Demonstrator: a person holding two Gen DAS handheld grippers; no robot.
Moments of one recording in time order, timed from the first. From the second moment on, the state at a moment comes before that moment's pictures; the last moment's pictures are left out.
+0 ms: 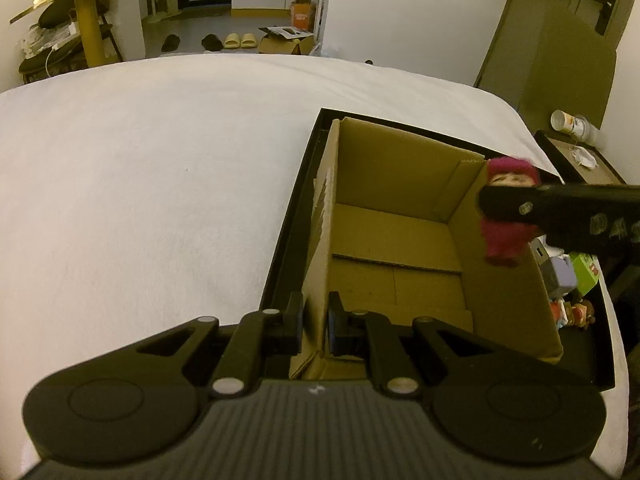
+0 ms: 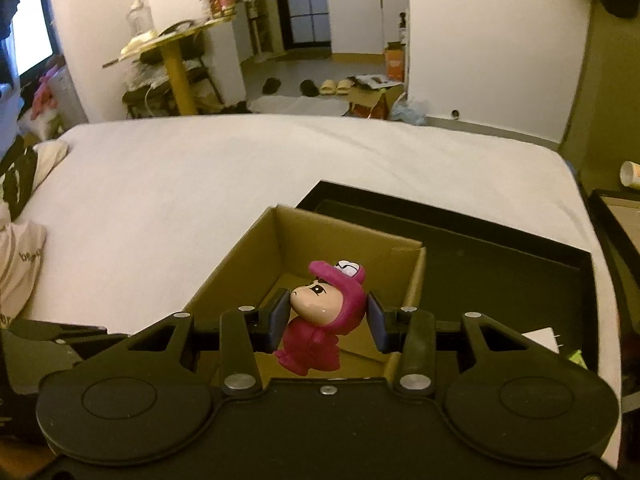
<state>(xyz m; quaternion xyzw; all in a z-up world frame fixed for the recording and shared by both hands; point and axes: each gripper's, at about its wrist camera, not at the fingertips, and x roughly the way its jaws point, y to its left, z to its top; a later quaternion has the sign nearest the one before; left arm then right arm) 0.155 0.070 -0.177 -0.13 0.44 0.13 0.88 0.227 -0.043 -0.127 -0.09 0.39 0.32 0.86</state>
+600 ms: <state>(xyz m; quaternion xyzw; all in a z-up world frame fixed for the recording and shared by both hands) 0.158 0.077 -0.177 -0.15 0.45 0.13 0.87 0.219 -0.007 -0.152 -0.17 0.40 0.36 0.82</state>
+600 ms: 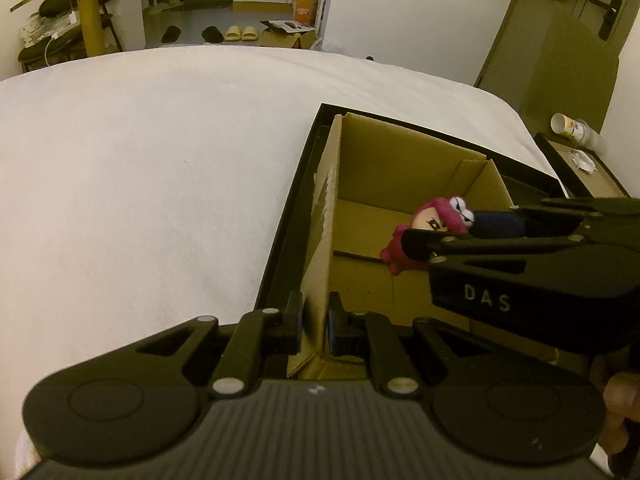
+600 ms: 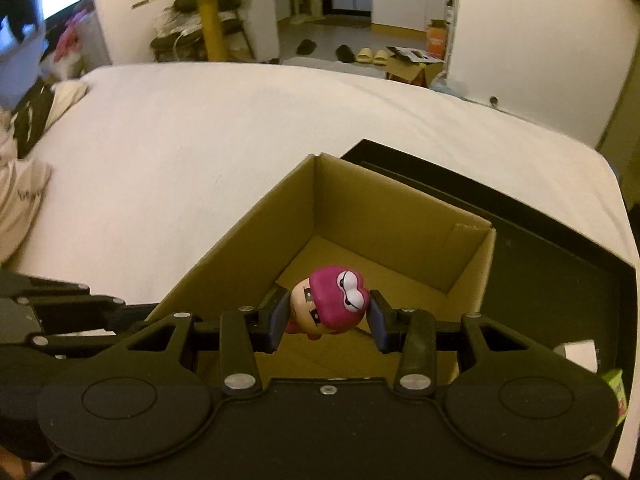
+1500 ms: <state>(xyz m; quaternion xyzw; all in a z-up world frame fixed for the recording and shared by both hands) 0.157 0.079 -0.180 -0.16 0.45 0.13 0.87 0.212 -0.011 -0.128 -0.23 0.35 0.36 0.83</state>
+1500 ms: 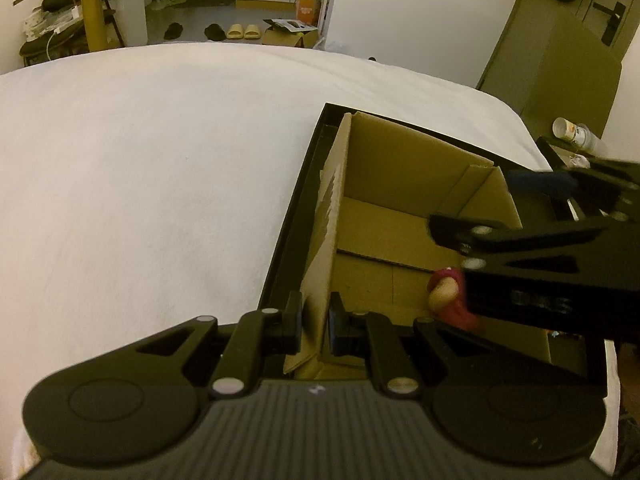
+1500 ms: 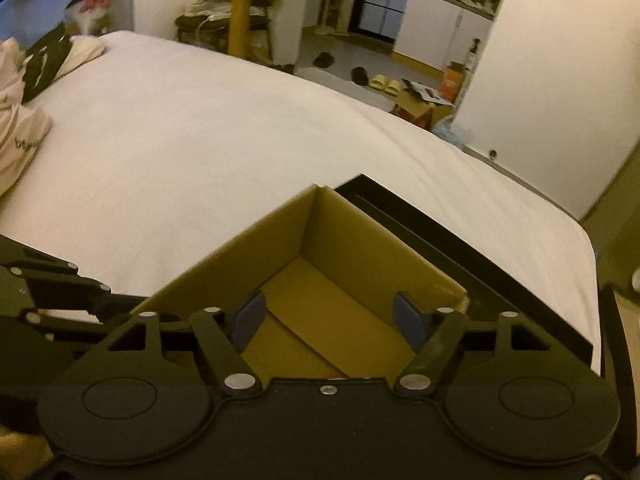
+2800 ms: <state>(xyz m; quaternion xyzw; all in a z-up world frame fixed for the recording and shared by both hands) 0.163 0.076 -0.181 -0.15 0.45 0.15 0.87 0.213 -0.139 -0.143 -0.20 0.40 0.24 0.86</state>
